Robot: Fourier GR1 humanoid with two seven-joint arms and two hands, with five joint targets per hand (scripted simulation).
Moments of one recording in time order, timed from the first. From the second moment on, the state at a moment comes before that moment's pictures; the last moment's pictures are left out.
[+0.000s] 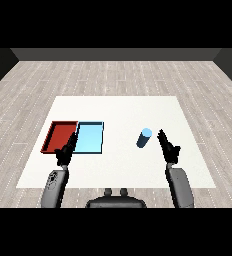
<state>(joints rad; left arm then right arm) 0.01 0.13 -0.02 -1.56 0.02 -0.02 0.00 -0.02 -0.16 -0.01 -1.57 -0.02 0.02 0.02</state>
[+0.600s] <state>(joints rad) 0.00 0.05 0.01 -1.64 0.08 -0.04 -0.25 -0.20 -0.22 -0.20 -1.39 -0.24 0.23 -0.20</state>
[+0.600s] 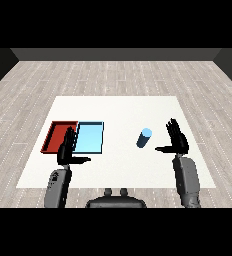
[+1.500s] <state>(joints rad) 0.00 0.04 0.05 -1.58 0.14 -0.09 -0.42 -0.33 -0.29 -0.27 -1.07 -0.28 0.37 -0.37</state>
